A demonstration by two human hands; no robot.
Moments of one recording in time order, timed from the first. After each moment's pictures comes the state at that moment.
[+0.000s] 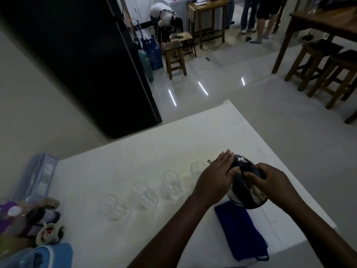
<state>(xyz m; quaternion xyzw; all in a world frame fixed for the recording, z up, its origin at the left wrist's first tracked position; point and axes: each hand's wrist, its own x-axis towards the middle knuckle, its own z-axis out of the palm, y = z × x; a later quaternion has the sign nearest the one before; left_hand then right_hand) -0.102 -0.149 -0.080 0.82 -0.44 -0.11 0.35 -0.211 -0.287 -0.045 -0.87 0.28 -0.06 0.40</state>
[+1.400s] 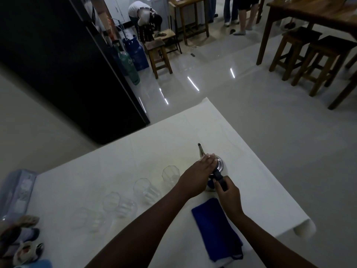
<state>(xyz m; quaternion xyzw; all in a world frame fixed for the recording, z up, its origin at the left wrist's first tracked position) -0.076 -0.213 -0.146 0.78 -0.60 -0.07 0.15 -0.206 -0.292 -0.203 -0.71 0.35 -0.18 0.58</state>
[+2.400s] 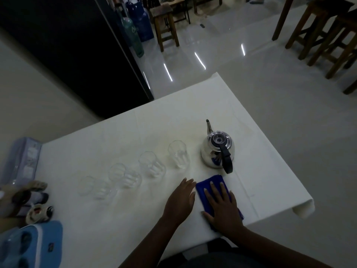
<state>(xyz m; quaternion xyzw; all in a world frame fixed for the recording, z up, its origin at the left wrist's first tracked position) -0.164 -0.075 -0.226 0.89 -0.38 -0.10 0.22 -0.283 -0.218 -0.270 -0.97 0.15 0.10 0.17</state>
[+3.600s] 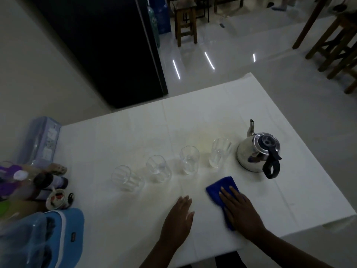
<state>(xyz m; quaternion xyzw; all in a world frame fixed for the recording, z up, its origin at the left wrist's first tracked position) -0.155 0.075 -0.264 0.91 -0.27 -0.12 0.28 -0.242 -0.169 -0.274 -0.98 0.06 0.09 0.13</state>
